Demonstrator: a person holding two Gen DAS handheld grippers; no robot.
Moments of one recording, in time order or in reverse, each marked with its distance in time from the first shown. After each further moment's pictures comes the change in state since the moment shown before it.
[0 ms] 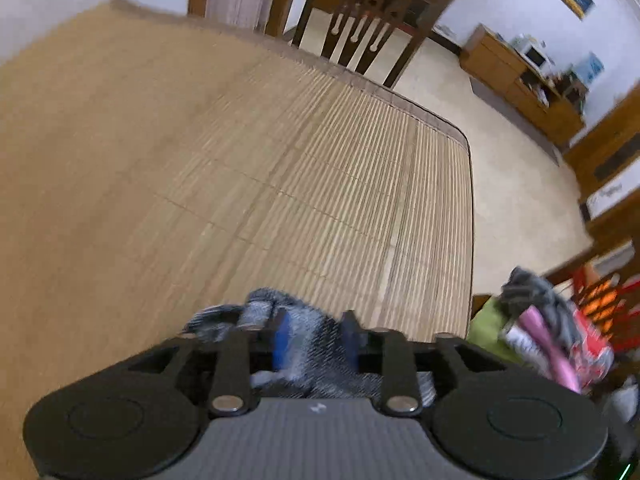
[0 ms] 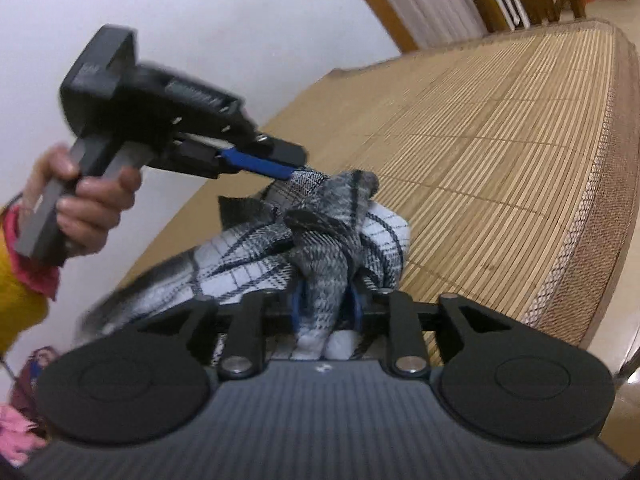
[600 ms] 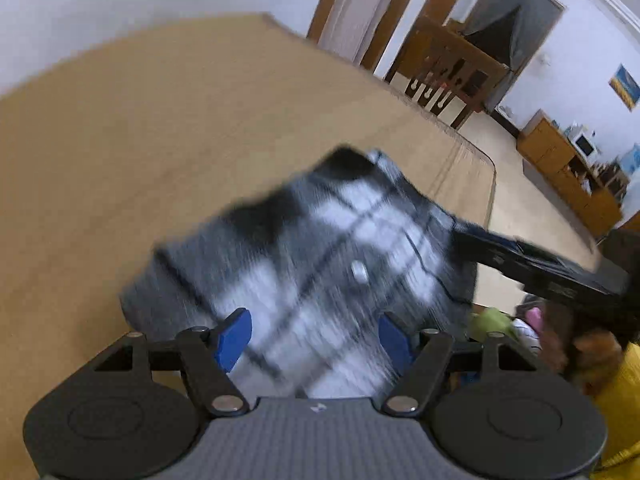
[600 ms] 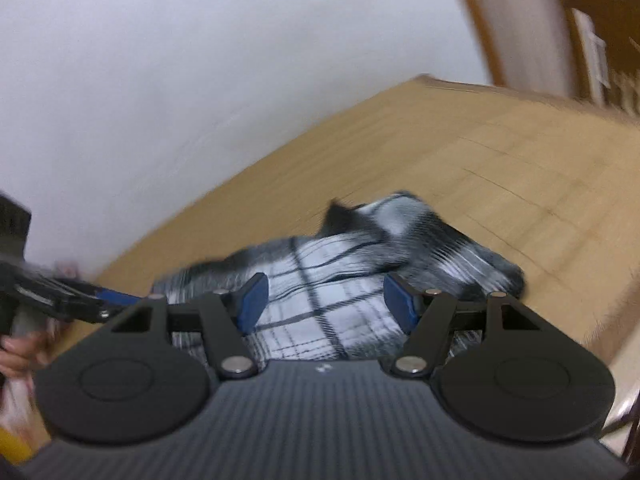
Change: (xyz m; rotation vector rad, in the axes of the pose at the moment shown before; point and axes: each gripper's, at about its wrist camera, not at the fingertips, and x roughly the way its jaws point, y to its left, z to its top) left arm -0.151 0.021 -0.226 -0.323 -0.153 0.056; right arm -0.008 0.063 0.039 -0.381 0.116 0.108
